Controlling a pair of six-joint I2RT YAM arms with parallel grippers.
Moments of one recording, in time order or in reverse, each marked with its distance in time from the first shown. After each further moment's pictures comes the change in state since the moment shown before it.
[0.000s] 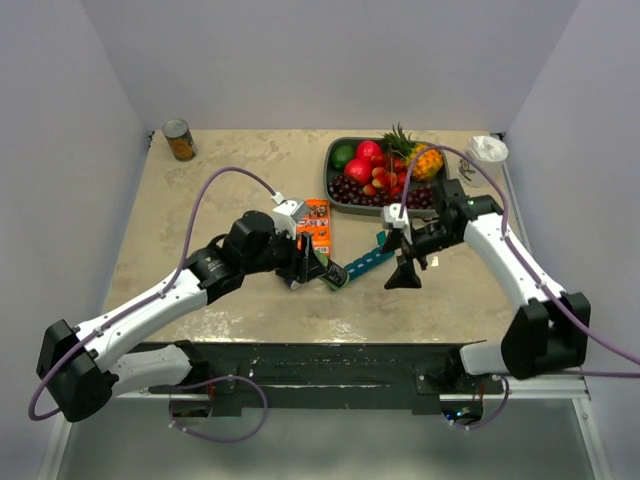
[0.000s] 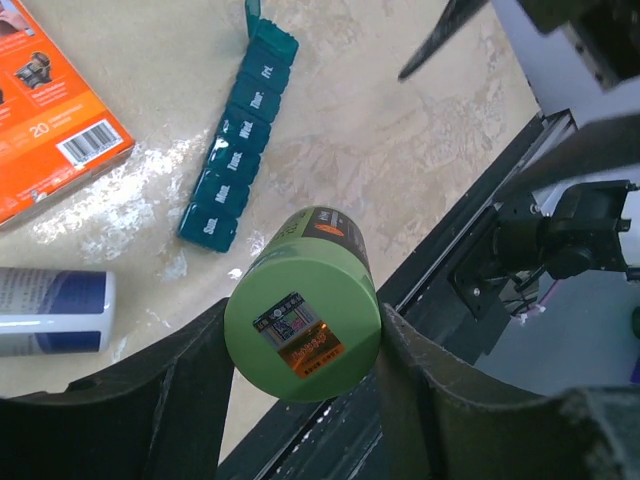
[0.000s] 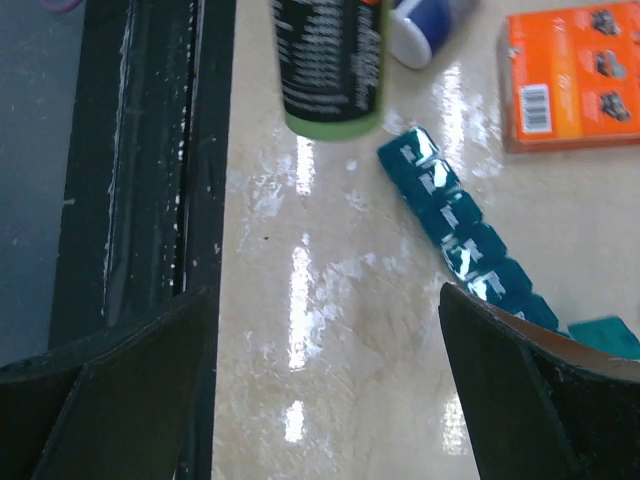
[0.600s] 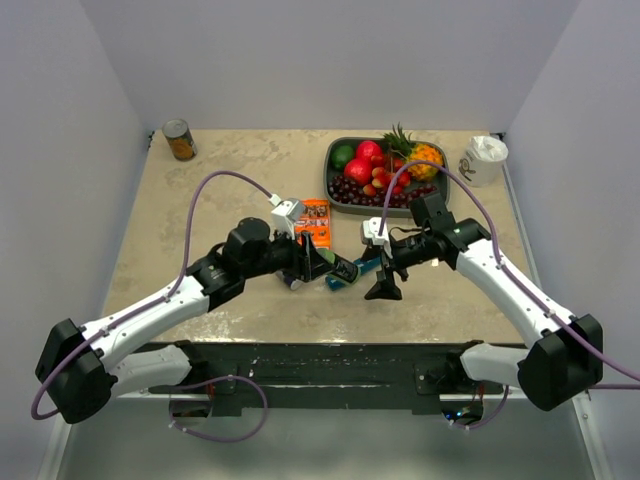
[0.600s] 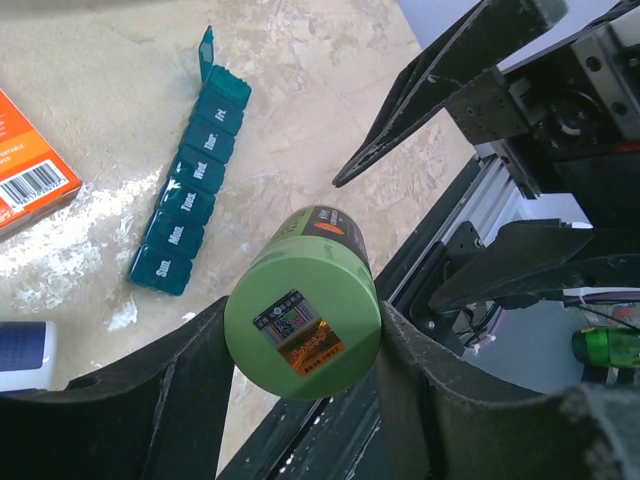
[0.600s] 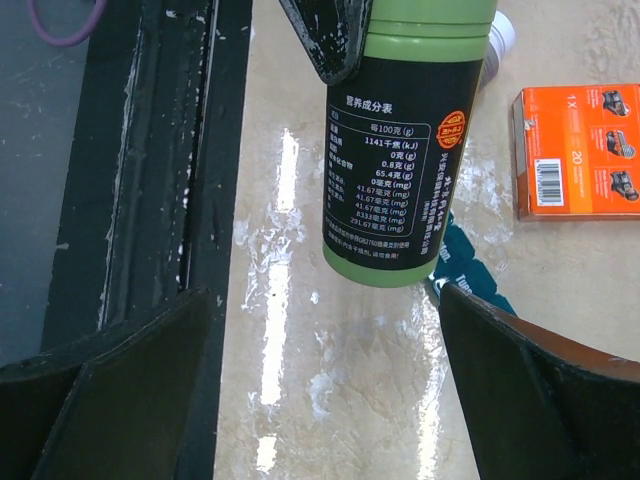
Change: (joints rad) left arm 0.000 -0.005 -0.119 0.262 0.042 -0.108; right arm 0.252 -0.187 -0.168 0.361 0.072 0.343
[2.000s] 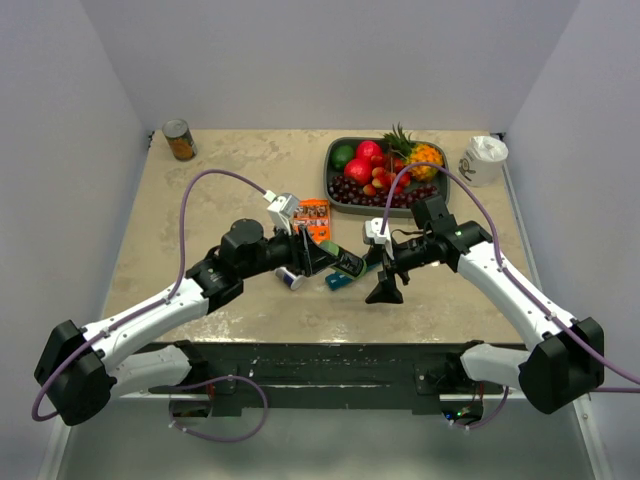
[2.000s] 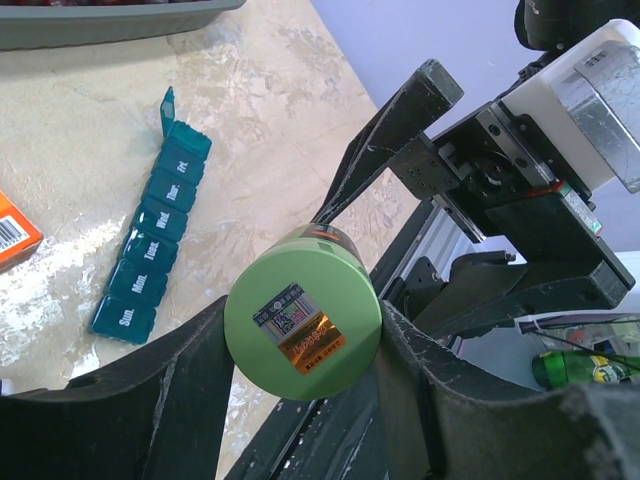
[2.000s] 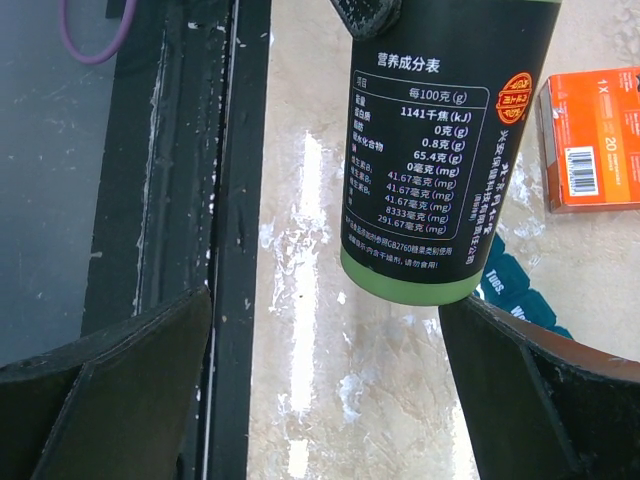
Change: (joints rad) left arm 0.005 -0.012 -0.044 0.187 0.020 -0.075; right arm -0.001 -0.018 -0.027 0.000 -0.027 0.065
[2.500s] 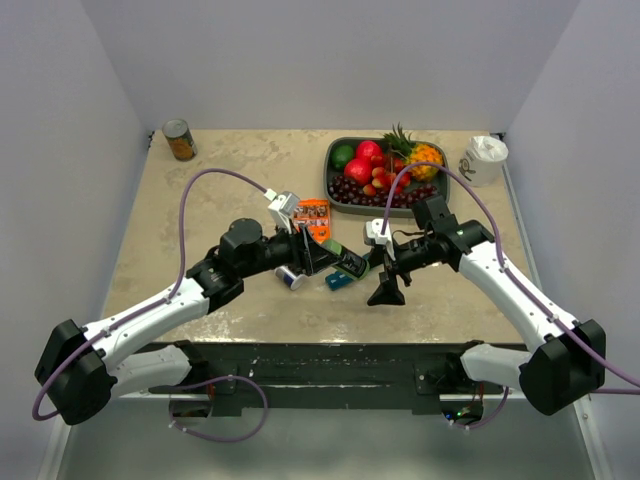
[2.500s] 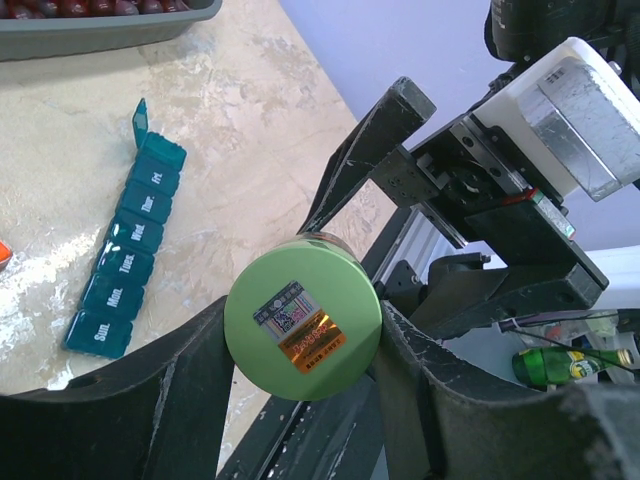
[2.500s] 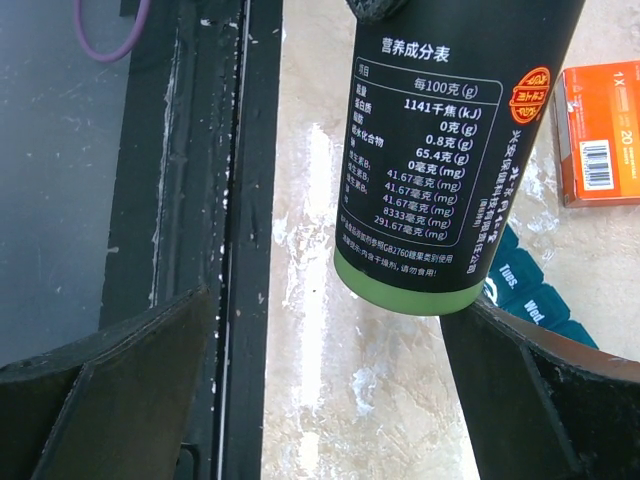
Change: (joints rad) left arm 0.000 0.005 0.000 0.047 0.032 -0.026; right arm 0.000 -0.007 0.015 -0.051 0.000 -0.006
